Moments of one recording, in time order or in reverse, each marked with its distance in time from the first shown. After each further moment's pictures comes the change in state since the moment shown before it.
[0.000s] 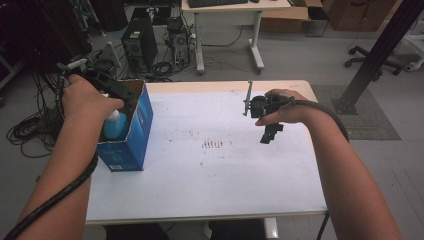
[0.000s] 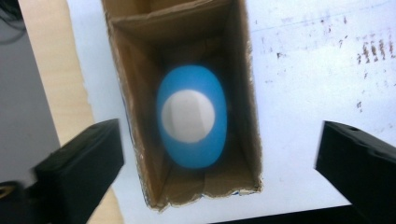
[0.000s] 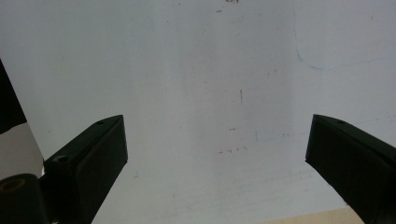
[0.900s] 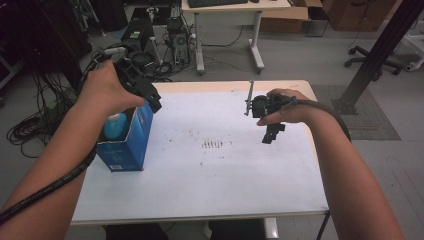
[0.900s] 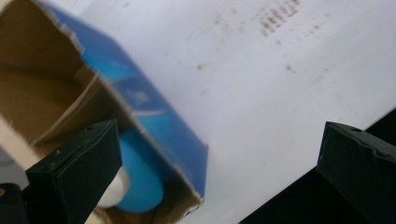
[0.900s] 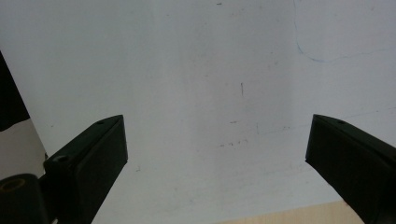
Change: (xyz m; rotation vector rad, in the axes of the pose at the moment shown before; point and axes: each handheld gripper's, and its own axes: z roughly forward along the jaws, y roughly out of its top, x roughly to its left) left arm -0.078 0.014 -0.029 -0.054 -0.093 0.559; right arm 0.002 -0.004 -0.003 0.014 0.000 0.011
